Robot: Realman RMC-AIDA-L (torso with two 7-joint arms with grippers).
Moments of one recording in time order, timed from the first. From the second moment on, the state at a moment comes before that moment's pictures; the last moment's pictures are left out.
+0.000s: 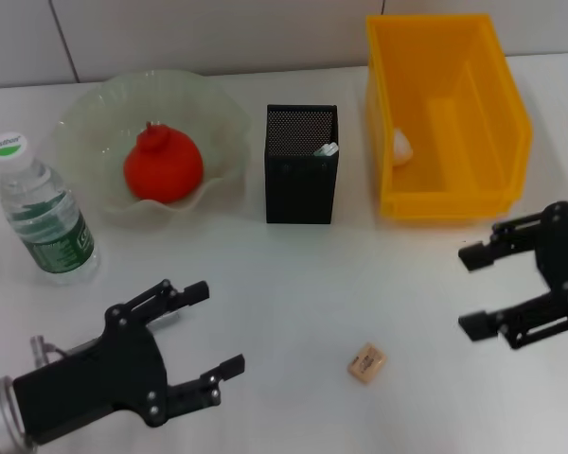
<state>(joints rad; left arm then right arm) -0.28 -2.05 1.35 0.34 1.22 1.59 -0.62 0.35 2.08 -0.87 -1.61 -2.07 -2.07 2.02</state>
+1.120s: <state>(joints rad) -0.24 -2.04 1.33 0.33 1.22 1.59 -0.63 0.61 2.09 -1.58 -1.71 -2.55 -1.87 2.95</state>
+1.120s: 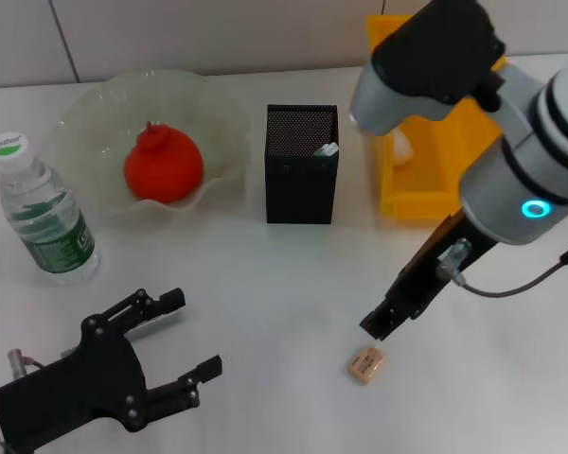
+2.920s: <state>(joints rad) -0.28 -2.04 1.34 0.33 1.24 1.50 -0.70 0.73 2.09 -1.78 -1.32 -2.52 -1.68 2.96</state>
